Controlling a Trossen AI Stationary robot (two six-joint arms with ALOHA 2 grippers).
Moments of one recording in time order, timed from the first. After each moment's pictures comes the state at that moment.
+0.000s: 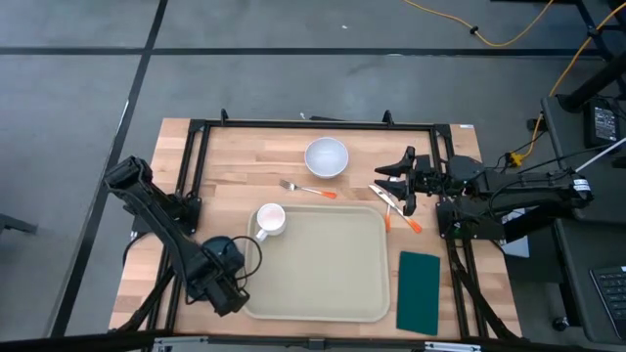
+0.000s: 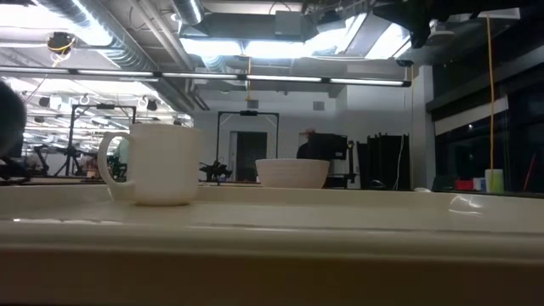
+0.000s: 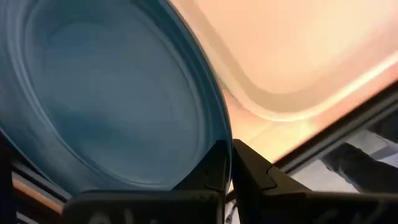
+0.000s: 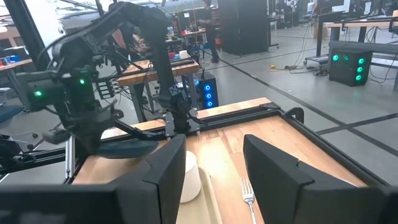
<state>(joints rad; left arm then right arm) -0.81 1.57 1.20 -1.02 0.00 -1.73 0.00 0.71 0.55 0.15 0.13 0.17</state>
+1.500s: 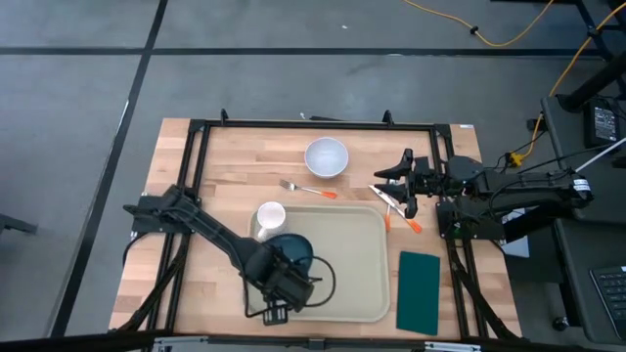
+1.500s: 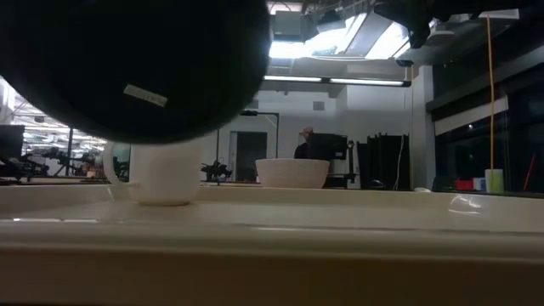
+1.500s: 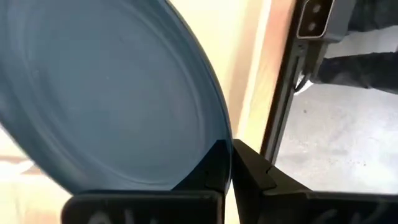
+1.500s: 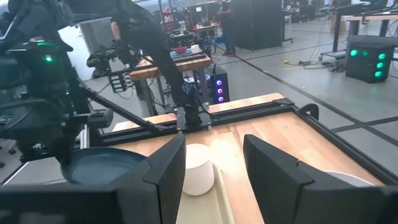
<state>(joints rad) -0.55 2.03 2.02 -1.36 0.09 -0.73 0.00 0.71 0.55 0.13 0.07 0.18</state>
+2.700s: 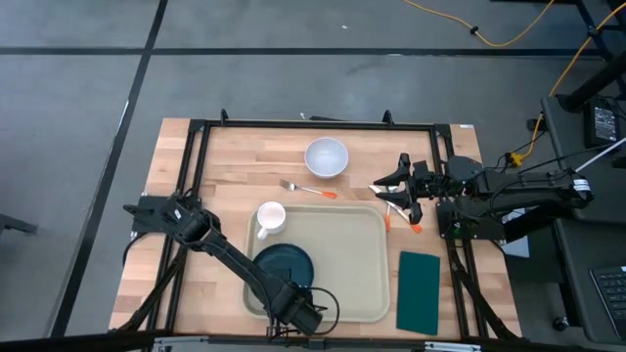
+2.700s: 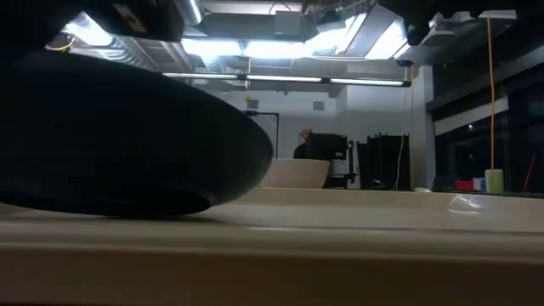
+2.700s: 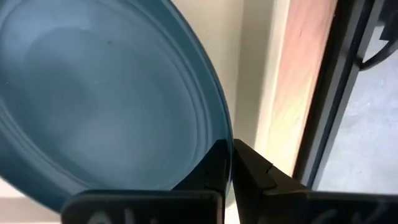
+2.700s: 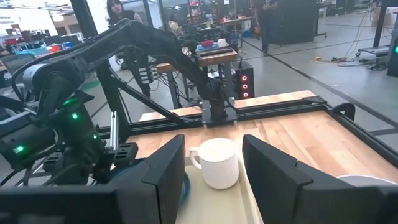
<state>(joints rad) -0.61 2.30 2.08 -1.36 0.10 -0.62 0.00 0.71 0.55 0.13 -0.06 0.17</state>
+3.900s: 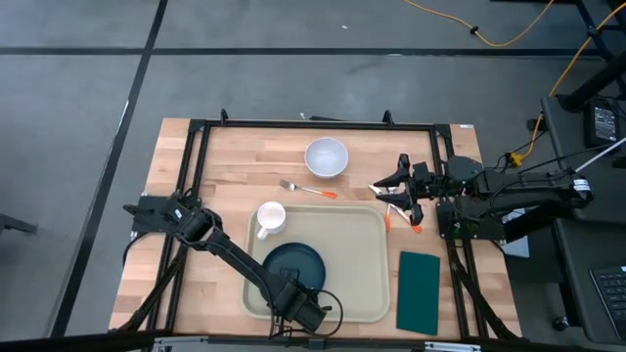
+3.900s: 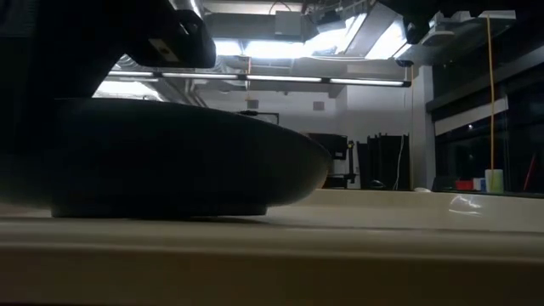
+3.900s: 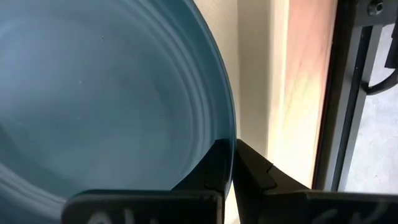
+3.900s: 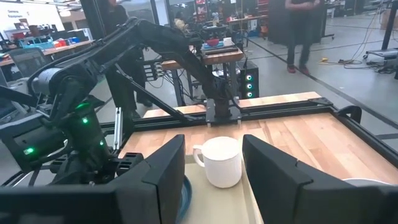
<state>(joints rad) -0.60 2.31 2.01 -1.23 0.08 -0.52 0.00 0.71 0.55 0.13 -0.08 0.15</state>
